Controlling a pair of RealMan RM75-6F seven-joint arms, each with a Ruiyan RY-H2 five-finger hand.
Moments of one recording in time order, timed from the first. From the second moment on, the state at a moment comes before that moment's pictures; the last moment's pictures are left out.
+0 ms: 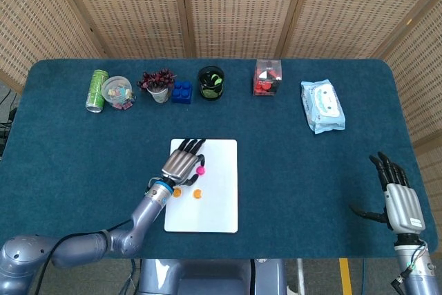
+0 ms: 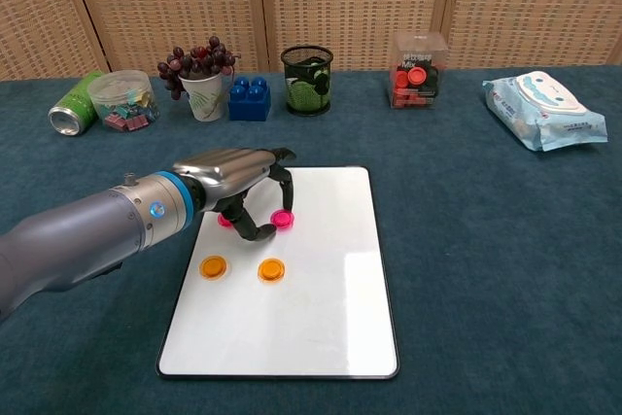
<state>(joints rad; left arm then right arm) -0.86 -1.86 -0.20 -1.24 0.96 0.85 0.49 0.11 -1.12 0.11 -1.78 -1.36 1.38 0.07</state>
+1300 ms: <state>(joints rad) -0.77 -1.63 -0.18 -1.52 1.07 1.02 0.43 0.11 -1.12 0.11 -1.78 -1.36 1.38 0.07</state>
